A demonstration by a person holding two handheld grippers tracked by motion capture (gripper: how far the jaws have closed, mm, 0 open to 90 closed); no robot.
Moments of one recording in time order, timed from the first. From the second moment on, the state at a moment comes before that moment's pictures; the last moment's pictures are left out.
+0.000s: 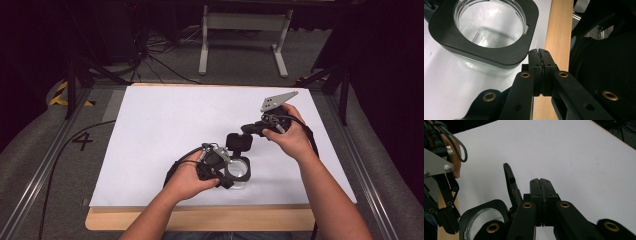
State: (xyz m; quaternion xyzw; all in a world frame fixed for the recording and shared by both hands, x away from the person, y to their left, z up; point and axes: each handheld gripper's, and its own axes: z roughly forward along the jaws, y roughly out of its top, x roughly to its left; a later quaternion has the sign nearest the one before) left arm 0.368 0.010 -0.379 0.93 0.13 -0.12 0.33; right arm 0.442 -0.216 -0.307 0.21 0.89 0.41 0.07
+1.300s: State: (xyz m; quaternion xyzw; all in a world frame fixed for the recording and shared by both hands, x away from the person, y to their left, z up) left arm 0.368 0.008 -0.382 0.93 0.13 -0.12 0.32; right arm 0.389 -0.202 -0.351 0.16 0.92 0.37 0.02
